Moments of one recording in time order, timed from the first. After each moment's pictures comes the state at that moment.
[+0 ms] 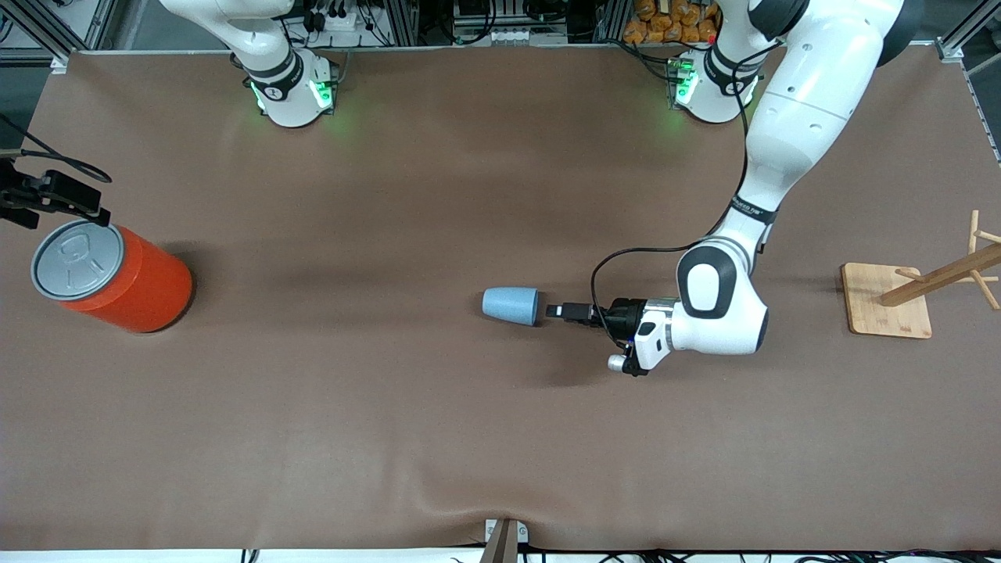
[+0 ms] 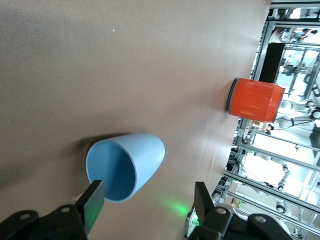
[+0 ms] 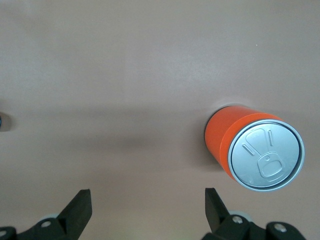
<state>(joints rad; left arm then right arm) -0.18 0.78 -0.21 -1.58 -1.13 2.06 0.43 0.00 0.08 -0.05 -1.44 0.02 1.47 -0.07</state>
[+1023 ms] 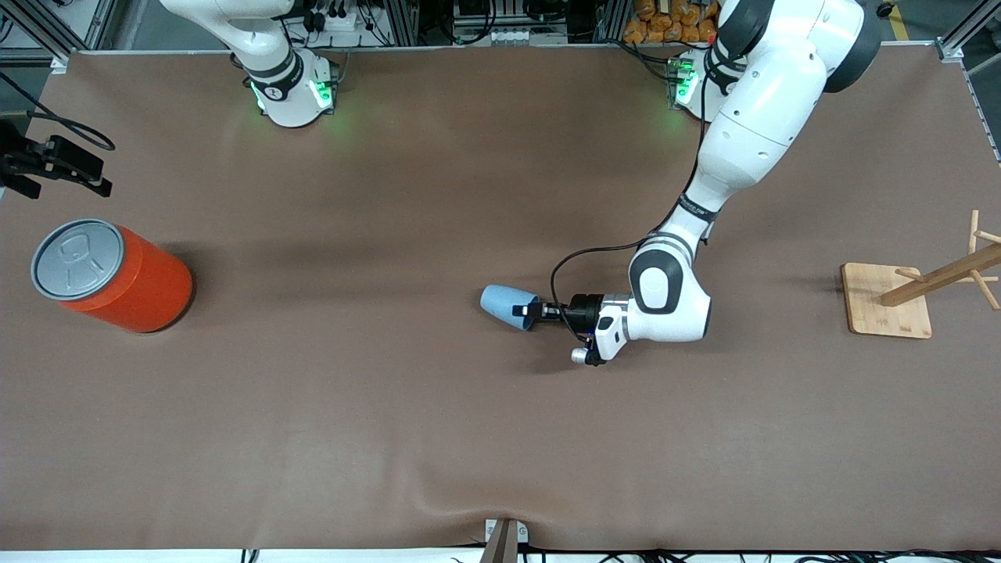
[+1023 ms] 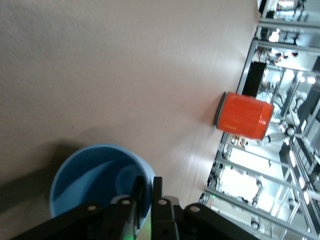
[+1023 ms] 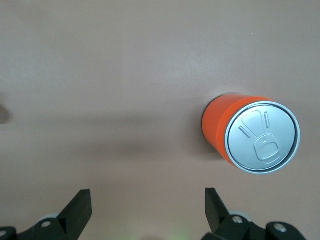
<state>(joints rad) -0.29 0.86 -0.21 -1.55 -1.32 2.17 0.44 0.00 -0.05 -0.05 -1.57 0.00 1.48 -0.07</state>
